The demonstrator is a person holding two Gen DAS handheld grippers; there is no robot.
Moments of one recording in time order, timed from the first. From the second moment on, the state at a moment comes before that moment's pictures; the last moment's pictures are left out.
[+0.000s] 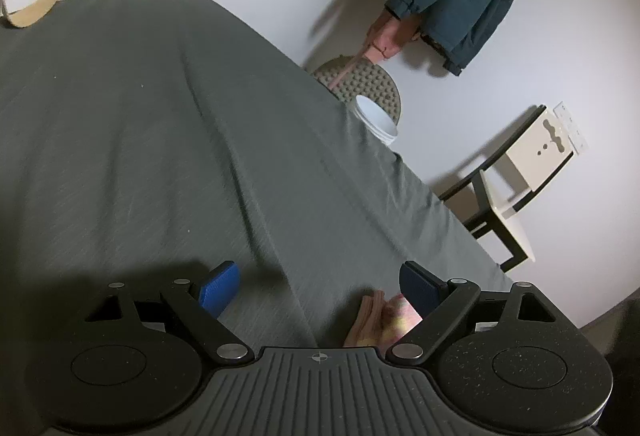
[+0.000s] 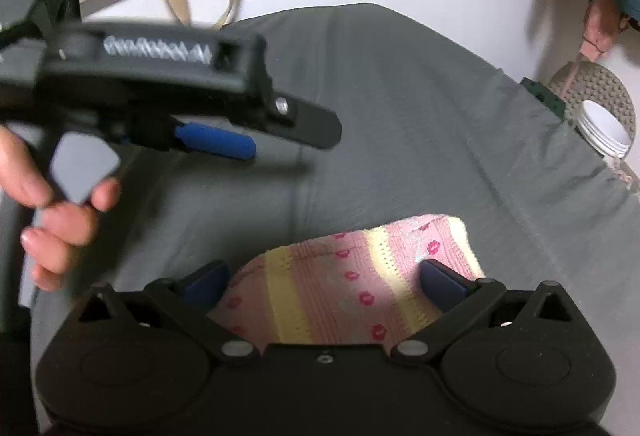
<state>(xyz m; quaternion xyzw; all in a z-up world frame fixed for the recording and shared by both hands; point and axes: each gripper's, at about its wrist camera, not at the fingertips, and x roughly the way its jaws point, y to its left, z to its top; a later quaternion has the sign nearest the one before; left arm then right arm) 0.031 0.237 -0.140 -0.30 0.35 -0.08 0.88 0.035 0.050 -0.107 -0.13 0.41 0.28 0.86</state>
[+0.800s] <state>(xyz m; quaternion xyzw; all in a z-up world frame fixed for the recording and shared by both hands) 0.033 0.237 -0.172 -0.42 0.43 -0.14 0.79 -0.084 0.091 -0.183 -0.63 0.18 0.19 0.73</state>
